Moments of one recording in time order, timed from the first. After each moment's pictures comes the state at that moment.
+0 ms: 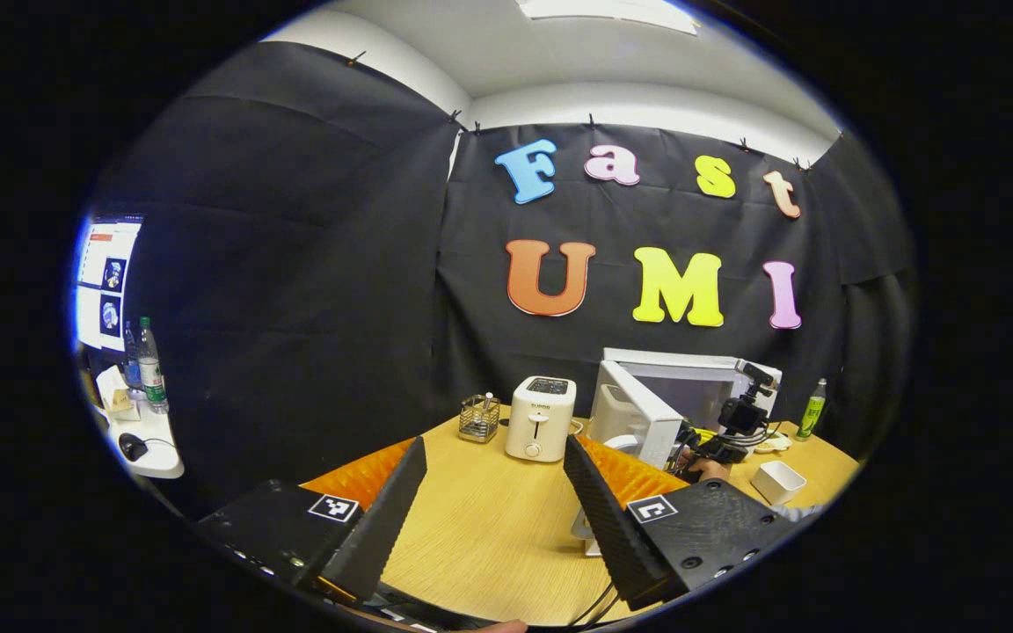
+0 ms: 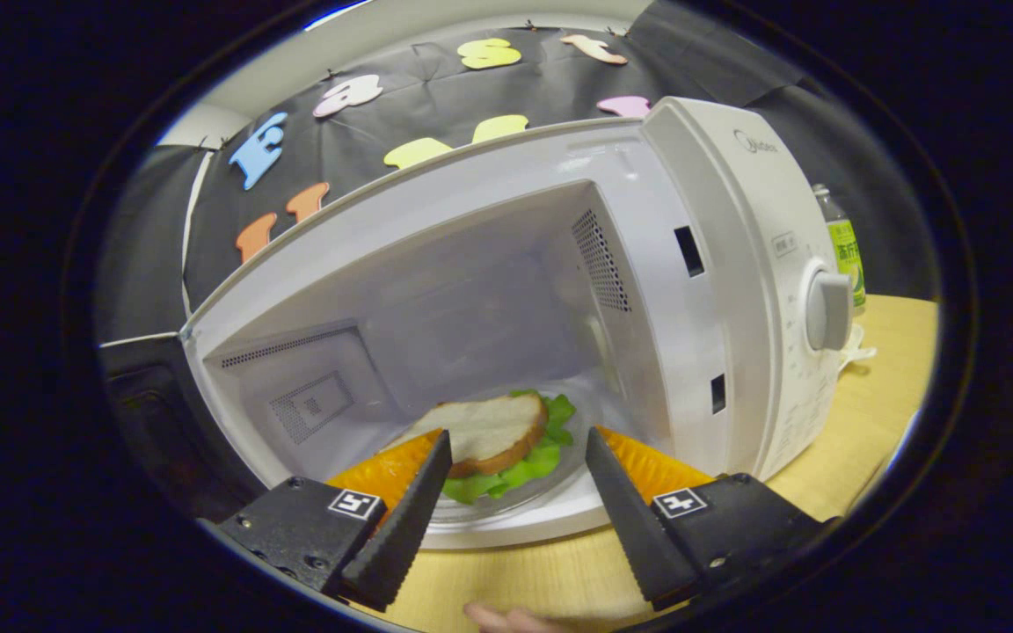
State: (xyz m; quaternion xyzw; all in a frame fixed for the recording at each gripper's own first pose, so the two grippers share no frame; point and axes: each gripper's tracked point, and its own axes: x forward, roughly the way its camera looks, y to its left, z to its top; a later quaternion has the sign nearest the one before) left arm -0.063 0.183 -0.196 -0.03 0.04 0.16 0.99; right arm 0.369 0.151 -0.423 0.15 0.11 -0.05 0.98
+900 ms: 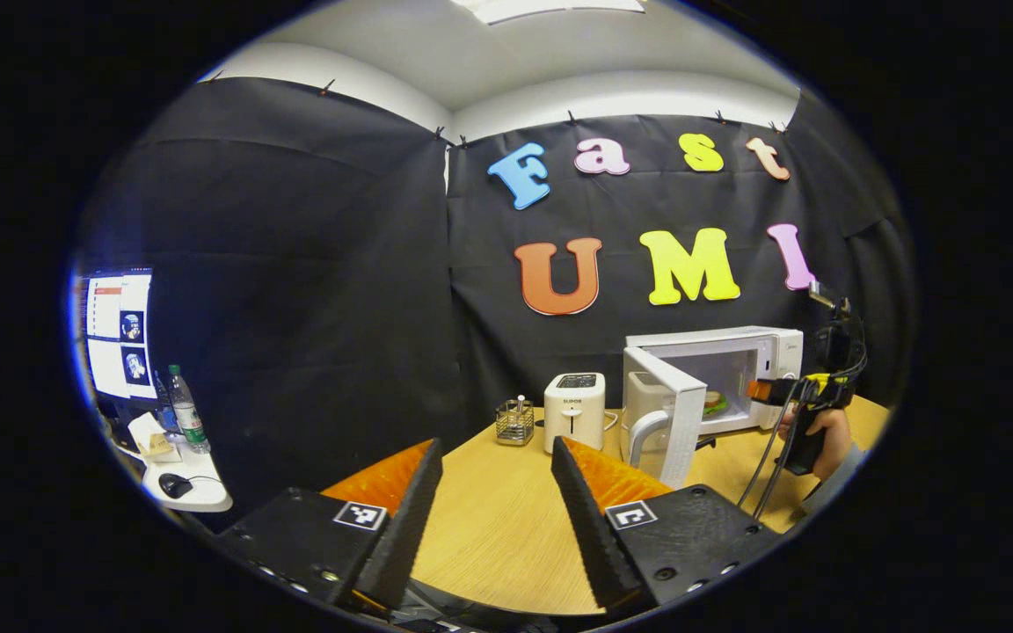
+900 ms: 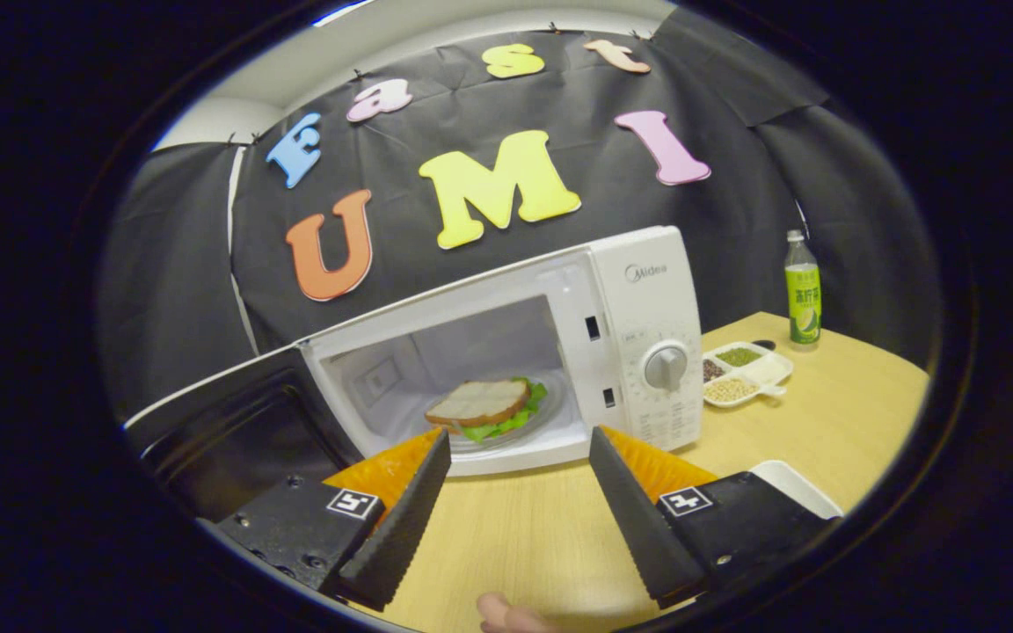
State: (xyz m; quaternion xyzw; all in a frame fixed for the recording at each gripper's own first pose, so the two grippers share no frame) left arm -0.076 0.198 -0.203 0.05 0.04 0.19 0.98; right arm 0.215 0.128 -0.327 0.14 0.15 0.02 0.98
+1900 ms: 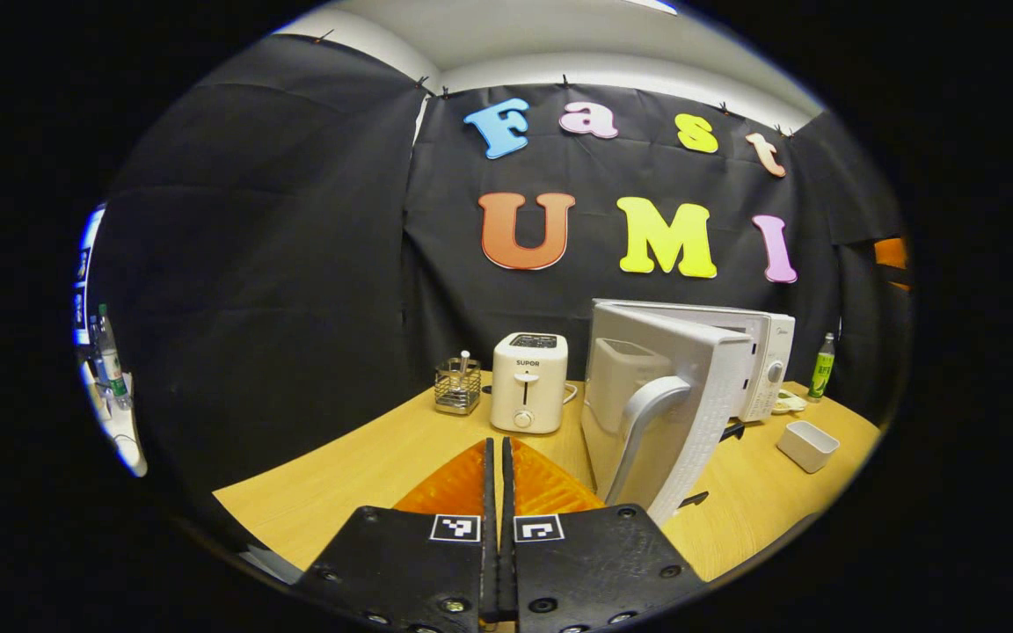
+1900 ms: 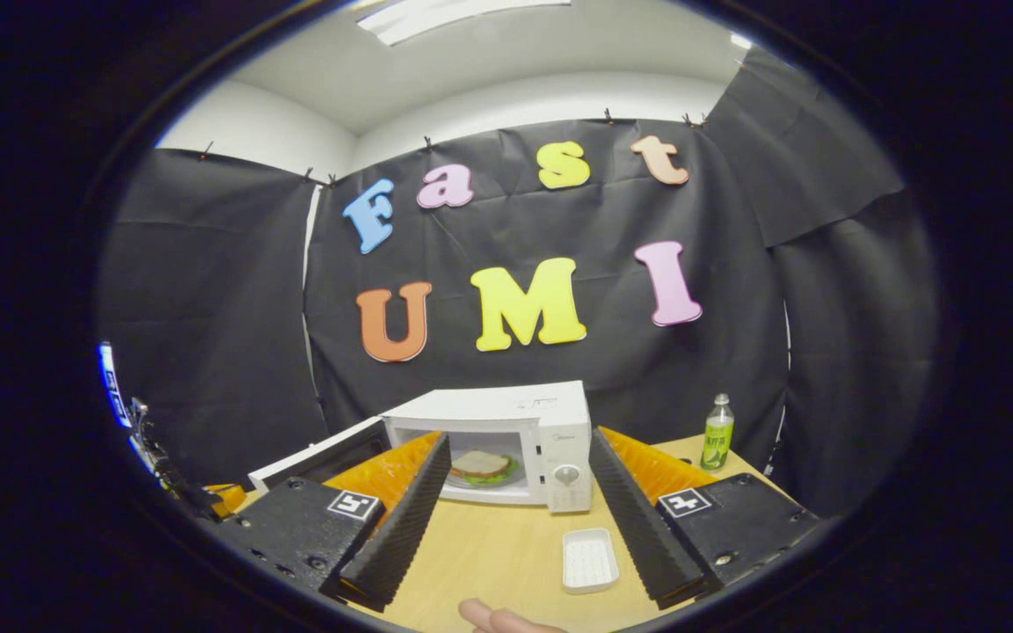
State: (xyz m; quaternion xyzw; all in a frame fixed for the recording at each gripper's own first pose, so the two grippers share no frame) left arm 0.015 0.182 -0.276 -0.02 0.09 0.11 0.99; right arm 0.047 0.025 -0.134 0.05 0.04 0.06 1.00
